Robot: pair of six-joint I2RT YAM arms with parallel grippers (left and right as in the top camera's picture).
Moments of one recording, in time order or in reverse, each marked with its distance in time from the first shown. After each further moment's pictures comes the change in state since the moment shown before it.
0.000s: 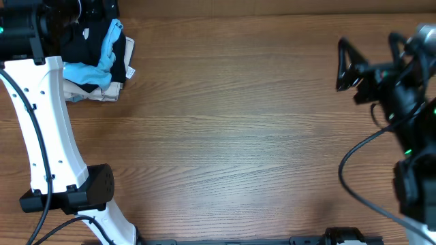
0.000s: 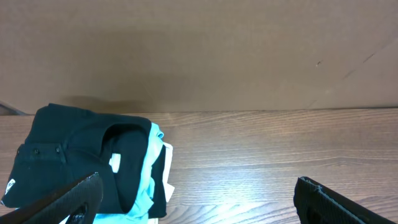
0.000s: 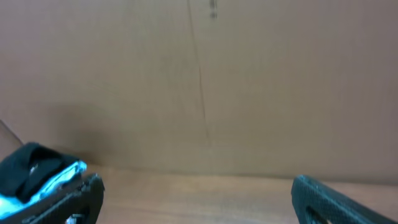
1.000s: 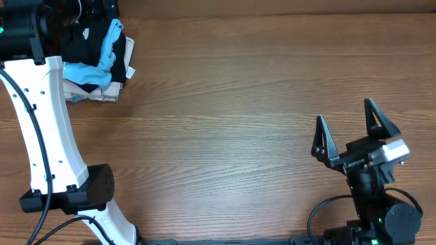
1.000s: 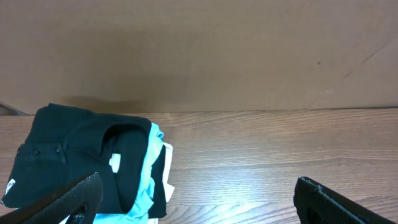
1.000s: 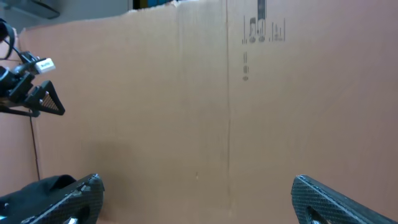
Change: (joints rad) left arm 0.000 0.000 0.000 0.000 0.000 0.000; right arm 0.104 -0.576 -0.905 0.842 0.036 0.000
